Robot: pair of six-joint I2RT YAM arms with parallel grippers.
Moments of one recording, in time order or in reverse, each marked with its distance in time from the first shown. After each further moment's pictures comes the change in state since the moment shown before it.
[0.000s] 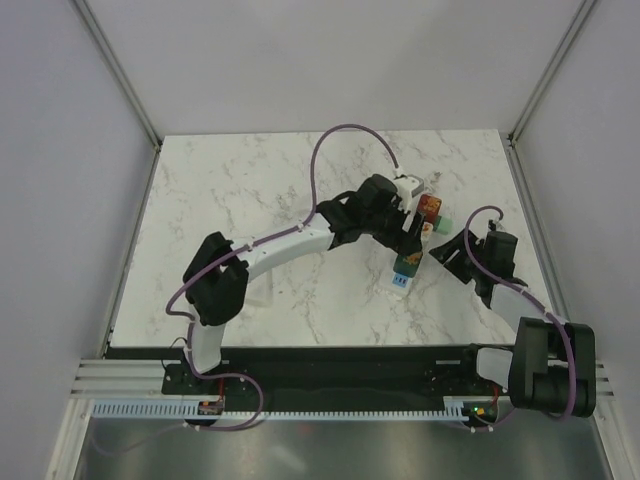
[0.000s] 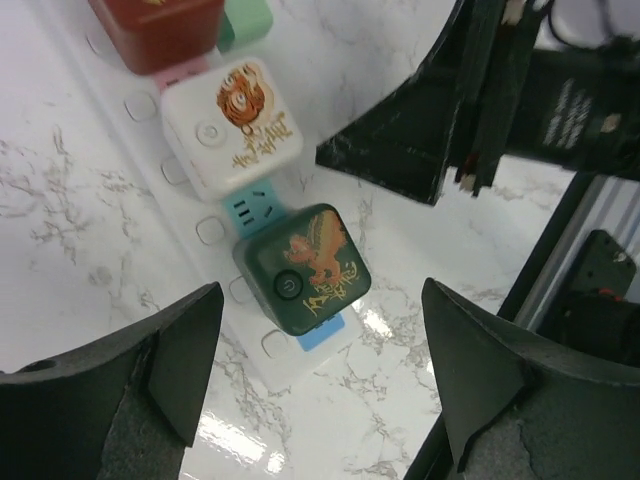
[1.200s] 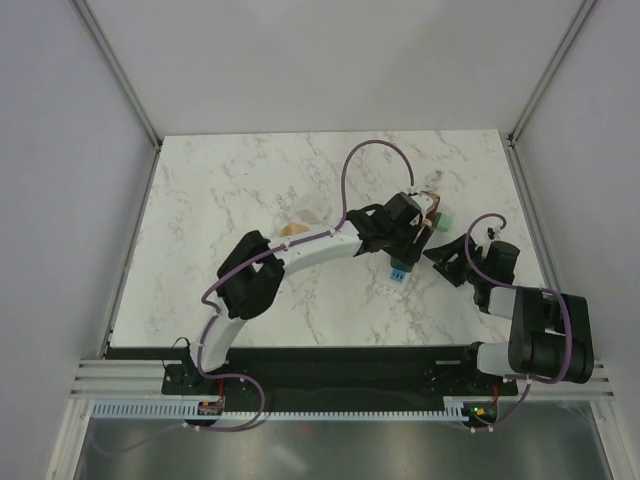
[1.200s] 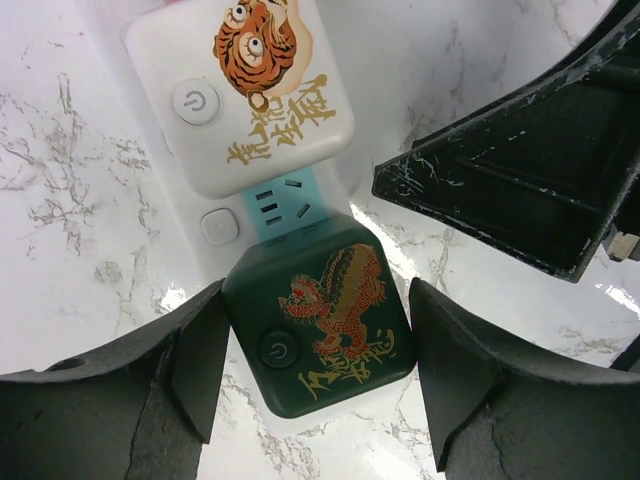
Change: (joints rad) left arm -0.092 0.247 0.199 -0.164 -0.240 0.016; right arm -0.082 0.140 -0.111 0.341 -0.220 0.123
